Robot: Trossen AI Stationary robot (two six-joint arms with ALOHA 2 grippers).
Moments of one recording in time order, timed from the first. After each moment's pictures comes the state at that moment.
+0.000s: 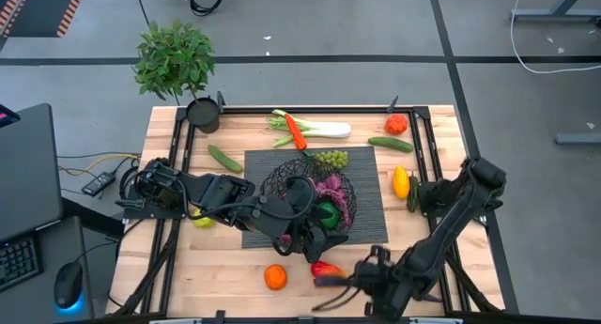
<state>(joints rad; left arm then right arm) -0.42 1.93 2.32 -0.76 -0.39 -0.96 0.85 1.76 1.39 -0.82 0.30 1.11</state>
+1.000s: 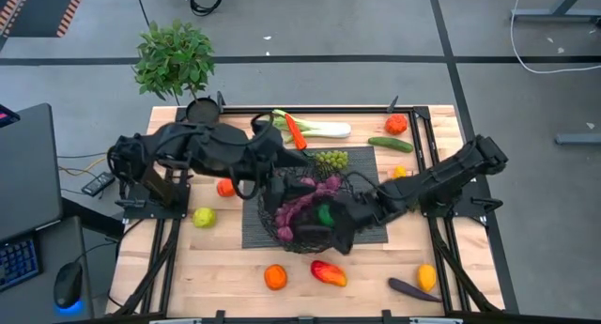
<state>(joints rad) -0.25 1.73 2.33 -0.90 -0.24 -0.63 0.43 1.61 1.39 -0.89 0.11 0.99</state>
